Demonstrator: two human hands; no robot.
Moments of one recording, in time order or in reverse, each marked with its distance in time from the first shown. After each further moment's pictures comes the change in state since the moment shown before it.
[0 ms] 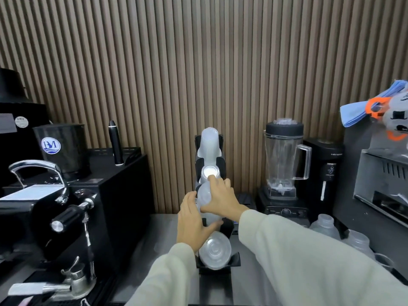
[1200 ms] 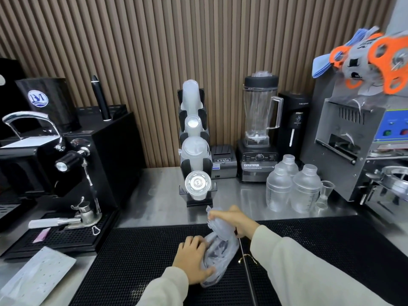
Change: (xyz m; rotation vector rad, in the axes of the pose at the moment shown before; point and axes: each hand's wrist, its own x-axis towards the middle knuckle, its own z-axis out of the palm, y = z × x) left_hand -0.234 -0.019 0.015 0.542 -0.822 0.130; right_hand -0.223 0.029 0.019 0.840 -0.467 0.821
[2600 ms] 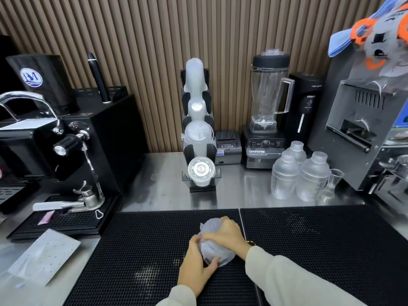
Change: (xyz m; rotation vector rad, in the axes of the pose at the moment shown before) left_hand -0.036 0.024 0.039 -0.857 0.234 -0.291; right_hand 0.012 0.065 0.056 -0.448 0.114 -0.114
